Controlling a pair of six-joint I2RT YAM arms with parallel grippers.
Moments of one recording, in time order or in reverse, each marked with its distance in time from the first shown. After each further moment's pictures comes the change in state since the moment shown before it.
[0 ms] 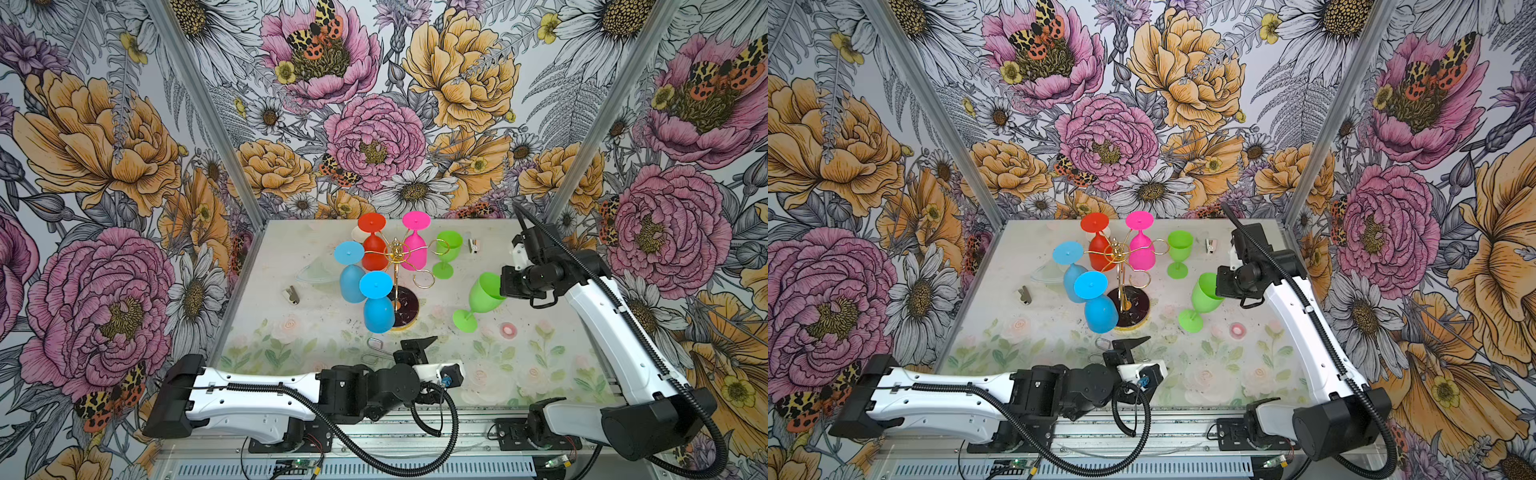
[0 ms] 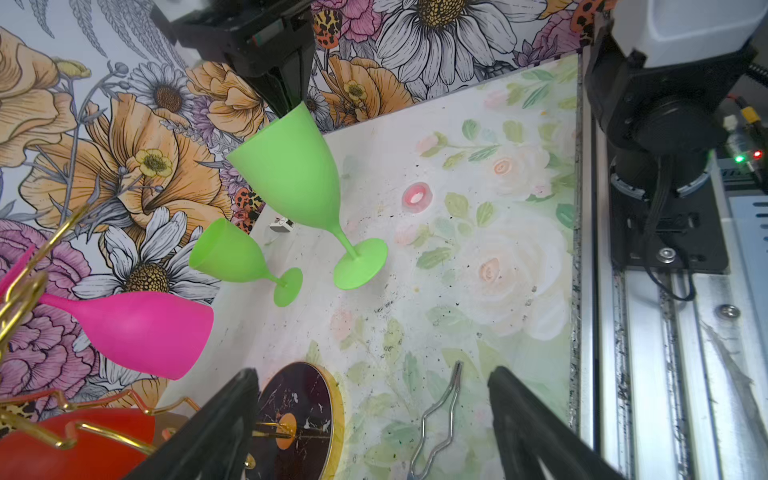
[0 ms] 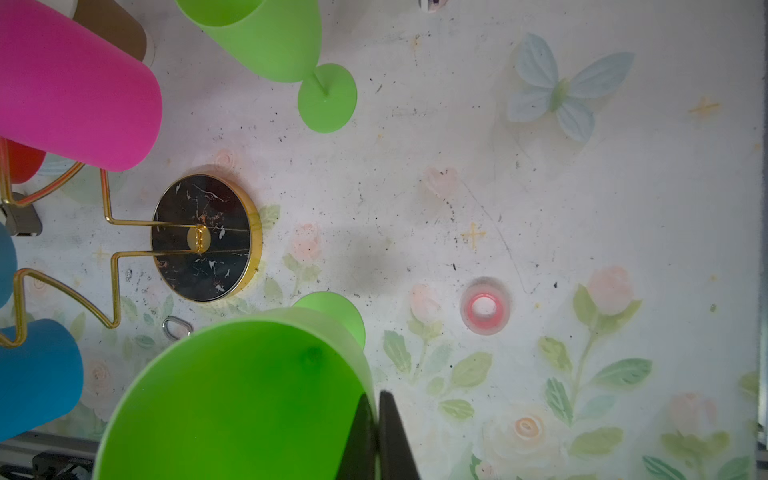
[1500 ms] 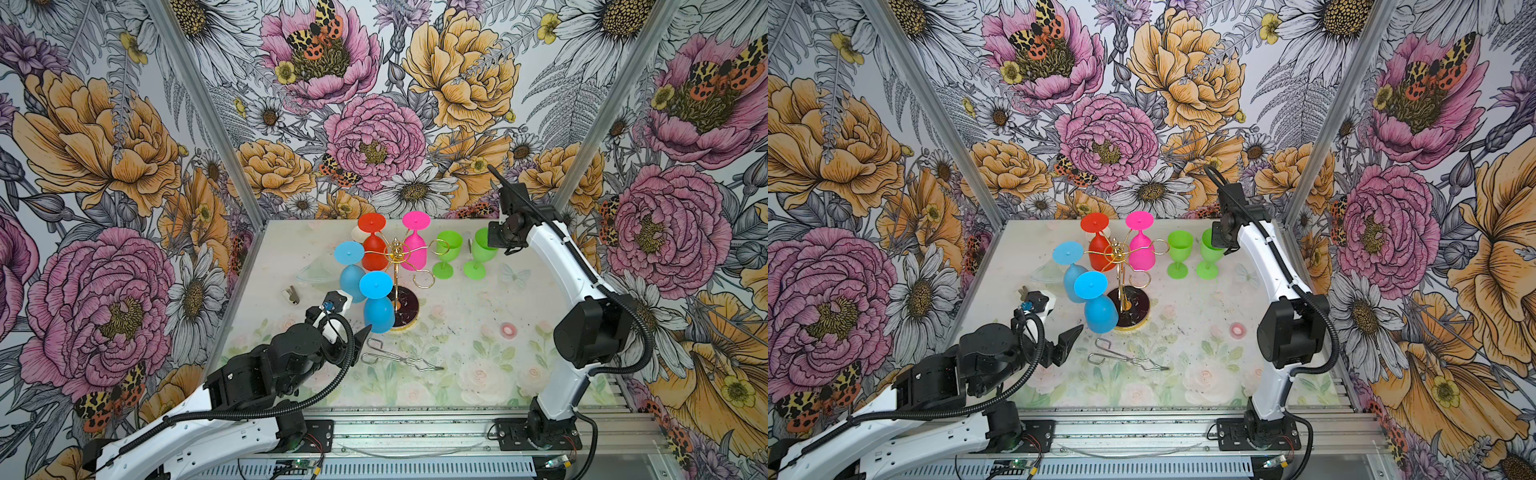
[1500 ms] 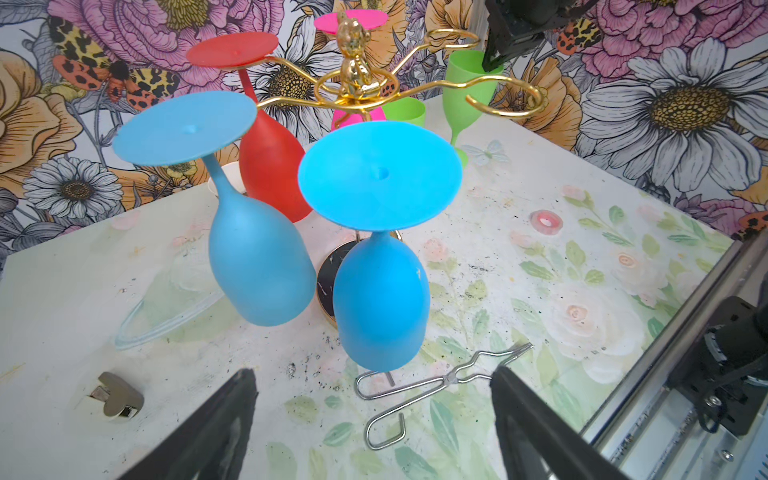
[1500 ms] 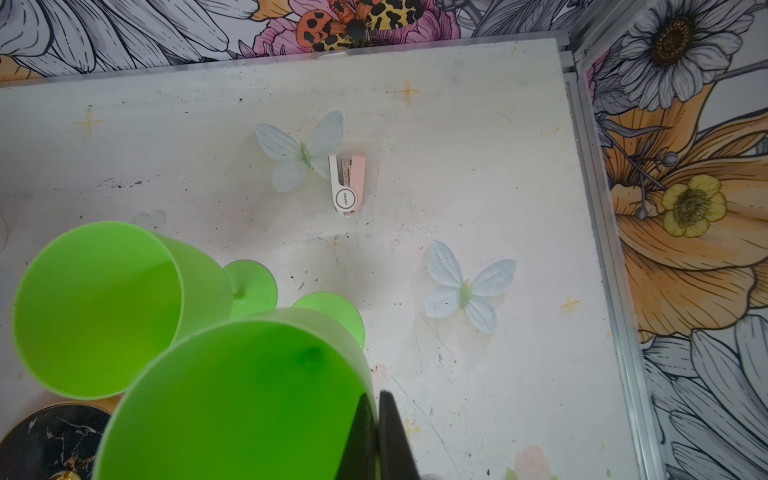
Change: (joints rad) left arm 0.463 -0.521 0.063 -0.575 0.092 -0.511; right arm -0.050 0.544 0.450 0.177 0.256 -0.078
